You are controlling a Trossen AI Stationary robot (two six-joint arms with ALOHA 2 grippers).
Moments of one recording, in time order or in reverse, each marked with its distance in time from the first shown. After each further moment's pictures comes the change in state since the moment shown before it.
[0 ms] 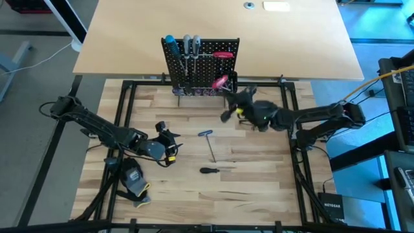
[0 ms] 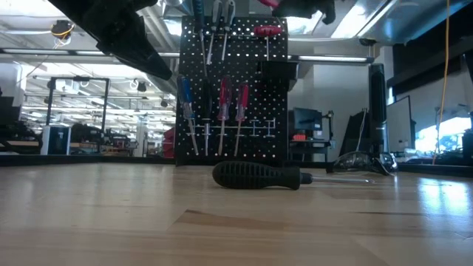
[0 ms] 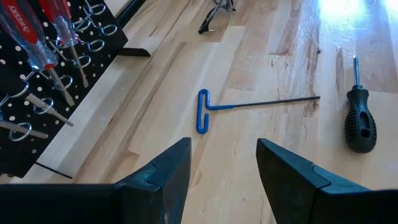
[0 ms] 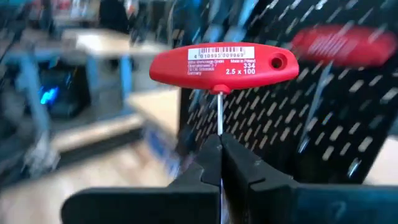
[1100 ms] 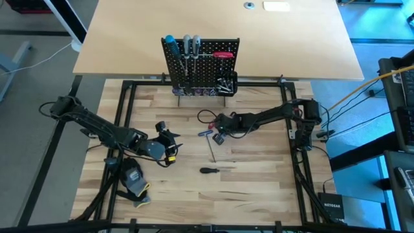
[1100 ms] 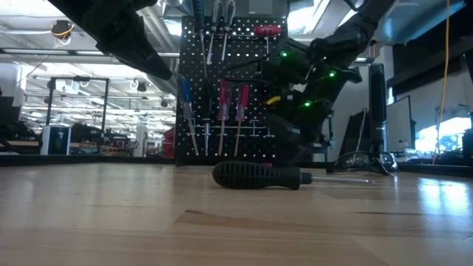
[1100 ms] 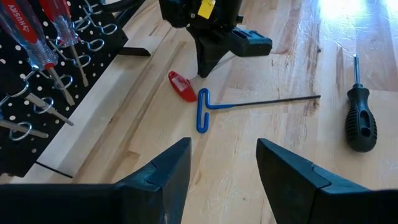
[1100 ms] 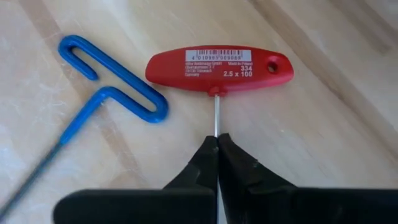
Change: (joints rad) left arm -0.001 0.000 0.000 -0.003 0.000 -0.001; right arm -0.154 0.548 0.001 -0.468 -0.557 0.483
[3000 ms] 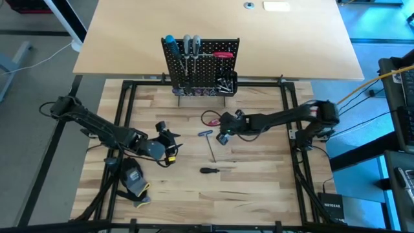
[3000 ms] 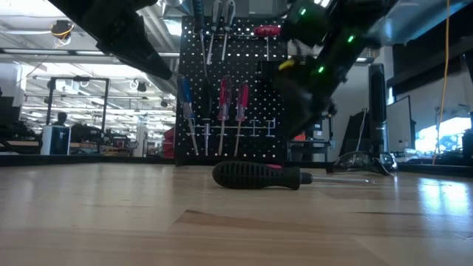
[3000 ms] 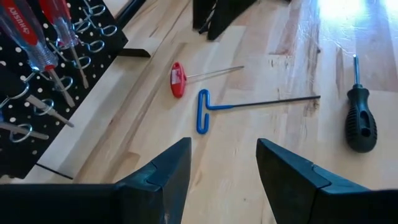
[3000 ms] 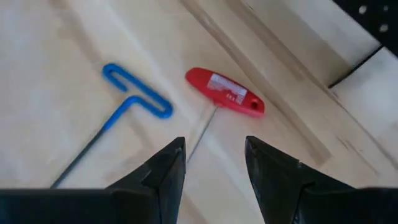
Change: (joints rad) left arm 0.000 0.000 0.000 0.003 0.000 0.007; right arm 0.090 -0.224 -0.002 -0.142 0.146 0.015
